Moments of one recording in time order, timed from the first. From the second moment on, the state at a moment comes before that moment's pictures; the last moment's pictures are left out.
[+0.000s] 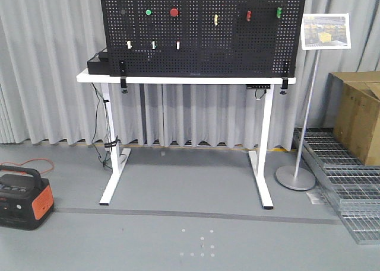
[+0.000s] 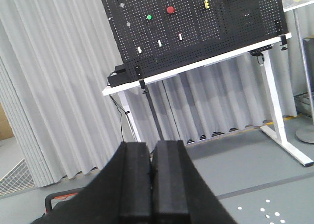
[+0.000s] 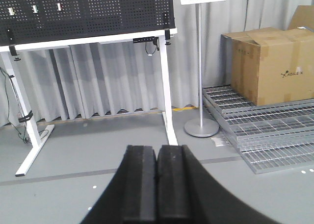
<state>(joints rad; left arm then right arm) -0.08 -0.01 0.03 0.05 -0.04 0.22 -0.12 -0.01 0.03 -0.07 0.13 0.14</state>
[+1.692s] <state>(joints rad) -0.08 -0.01 0.03 0.05 -0.04 0.22 -0.12 -0.01 0.03 -0.07 0.13 0.14</state>
